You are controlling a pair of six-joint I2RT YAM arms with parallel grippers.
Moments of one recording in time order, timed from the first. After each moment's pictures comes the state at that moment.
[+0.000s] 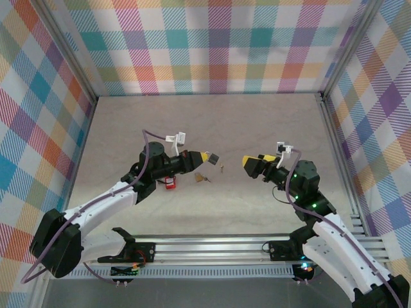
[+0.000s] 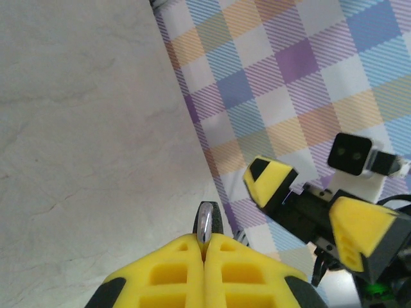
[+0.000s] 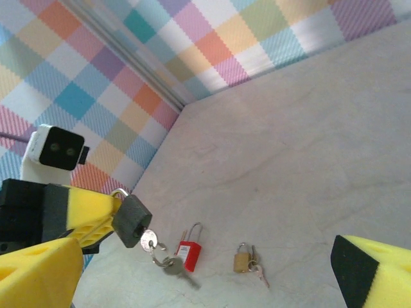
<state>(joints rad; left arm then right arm) -0.60 1.18 0.66 0.30 0.49 -0.97 0.41 0.65 0.45 0.03 -0.33 0.66</state>
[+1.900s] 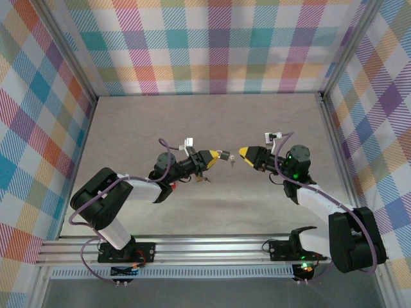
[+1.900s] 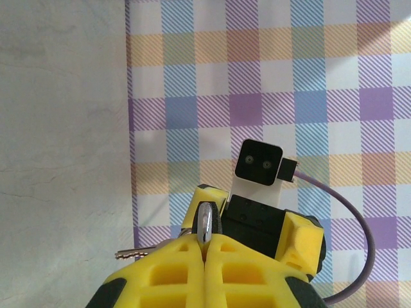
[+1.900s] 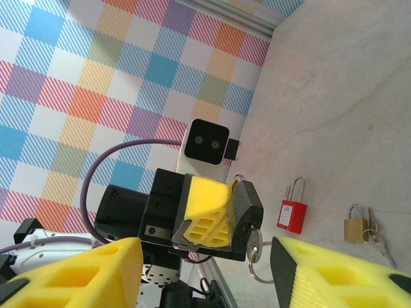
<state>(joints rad) -0.65 1.64 0.55 1.13 0.47 -1.53 0.22 1.19 0.42 0.74 -0.93 1.14</state>
